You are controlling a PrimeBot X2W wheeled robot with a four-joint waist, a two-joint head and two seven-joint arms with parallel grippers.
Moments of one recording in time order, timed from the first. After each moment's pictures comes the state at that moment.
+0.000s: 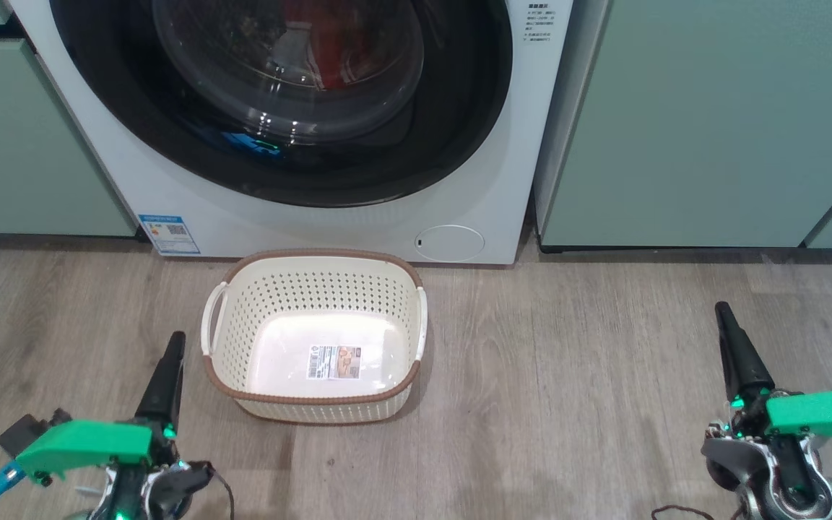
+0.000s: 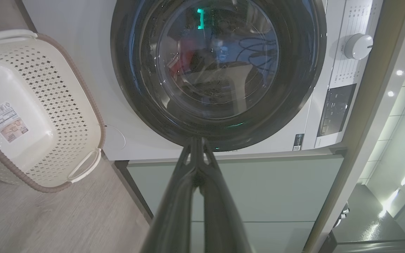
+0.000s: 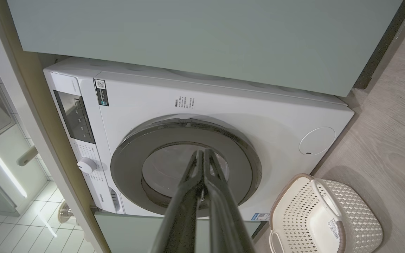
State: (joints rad) left arm -0.04 0.07 0.03 0.25 -1.53 -0.11 0.07; right arm -0.05 -0.04 -0.13 0.27 1.50 0.13 0.09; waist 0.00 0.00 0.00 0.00
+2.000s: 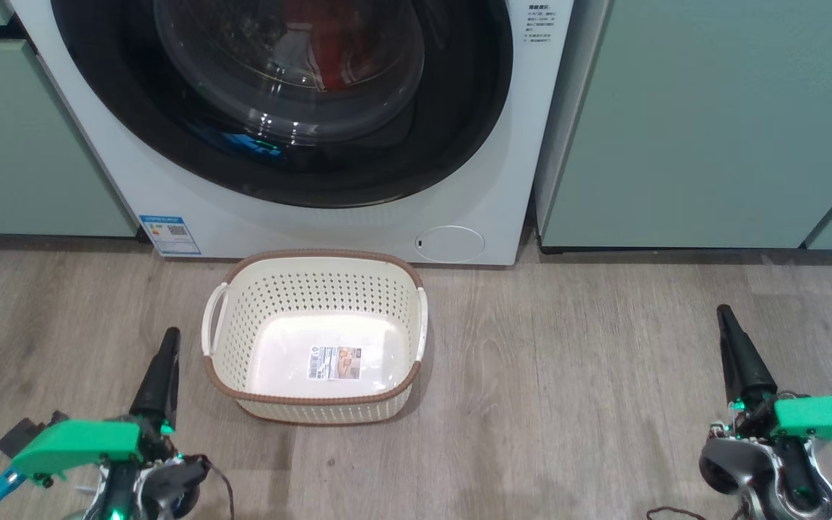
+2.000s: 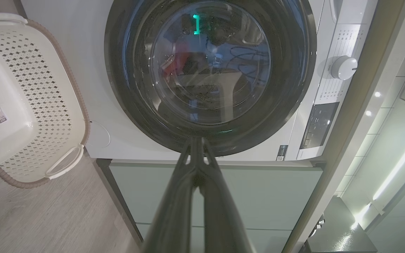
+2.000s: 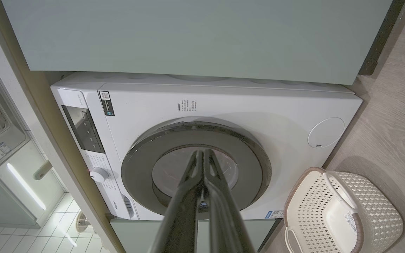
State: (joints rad) left arm -0.06 0.06 0.06 0.28 -1.63 -0.12 0.10; right arm -0.05 -0.04 -0.13 0.28 1.60 0.13 0.11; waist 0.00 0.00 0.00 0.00
